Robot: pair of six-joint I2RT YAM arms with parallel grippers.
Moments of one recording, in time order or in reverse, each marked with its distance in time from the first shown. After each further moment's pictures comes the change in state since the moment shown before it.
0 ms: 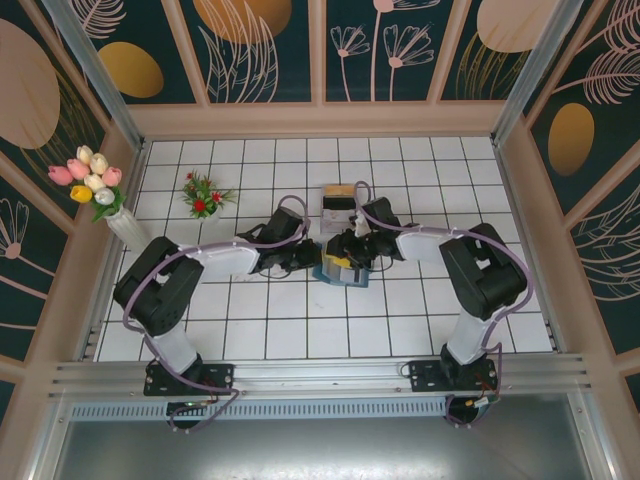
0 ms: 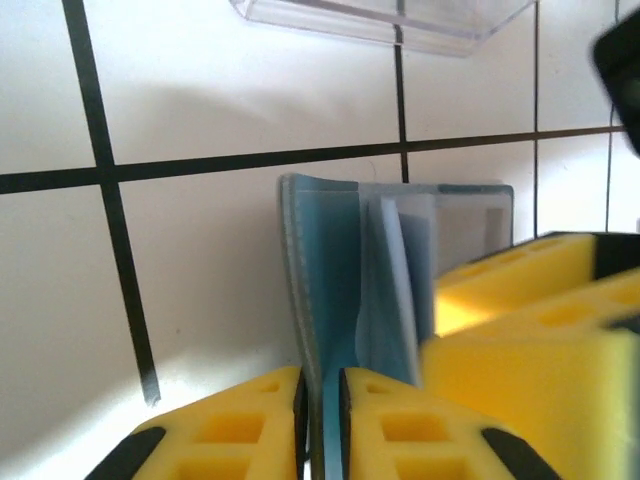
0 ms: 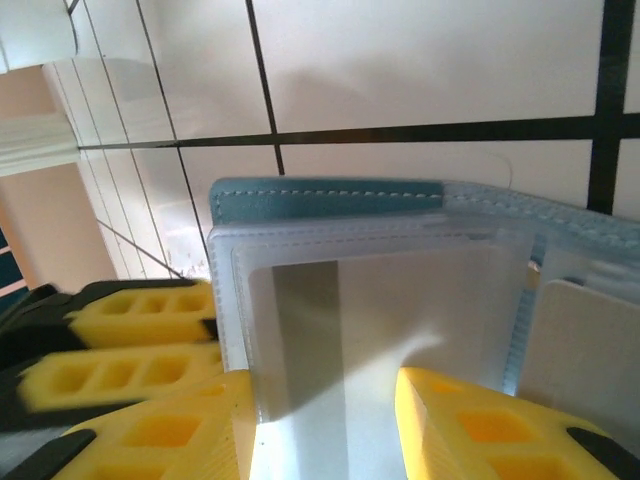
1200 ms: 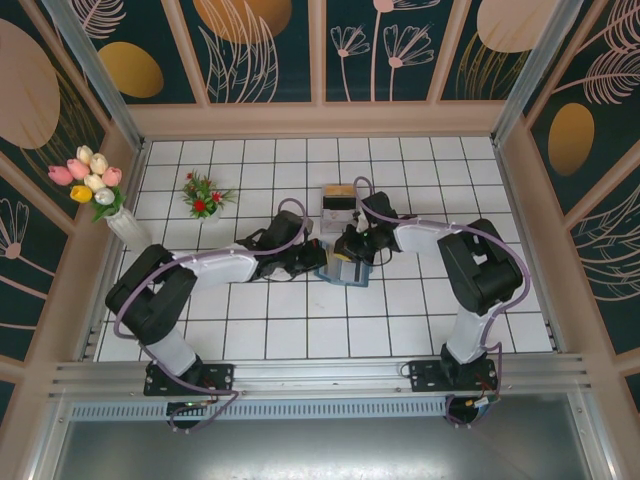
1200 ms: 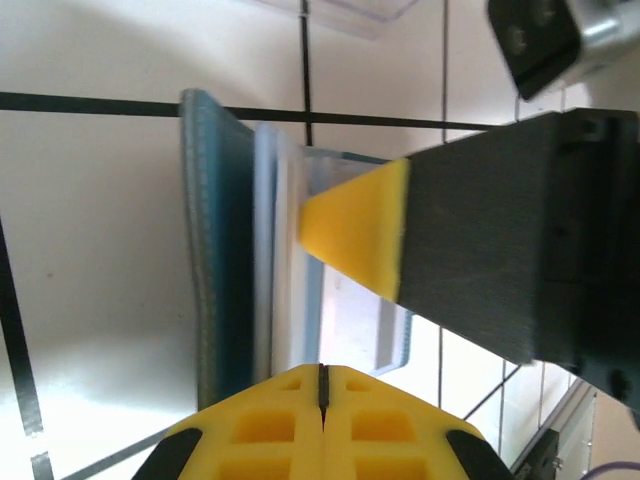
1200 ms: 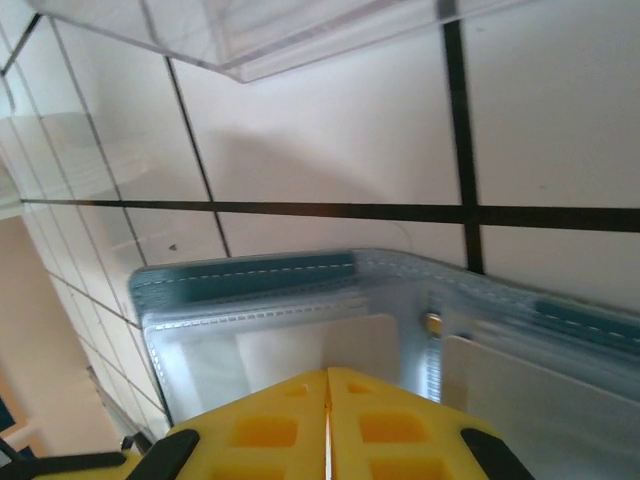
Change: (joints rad) left arm -0.051 -0.026 -0.041 0.098 0.036 -0.152; right arm -0.013 0.029 0.088 -0.150 0.116 -0.016
